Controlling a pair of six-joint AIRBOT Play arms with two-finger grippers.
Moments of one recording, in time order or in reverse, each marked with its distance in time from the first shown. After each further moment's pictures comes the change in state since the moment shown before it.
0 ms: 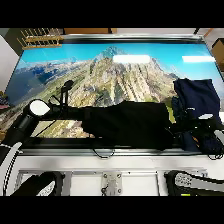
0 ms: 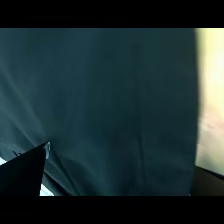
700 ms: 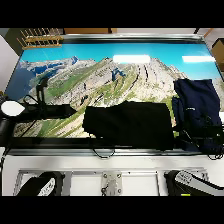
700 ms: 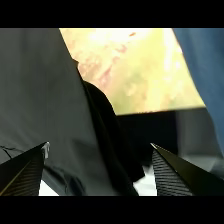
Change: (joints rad) left arm 0.242 0.090 -0.002 0.002 -0.121 0.056; right arm -0.322 0.135 0.001 -0.099 0.082 0.049
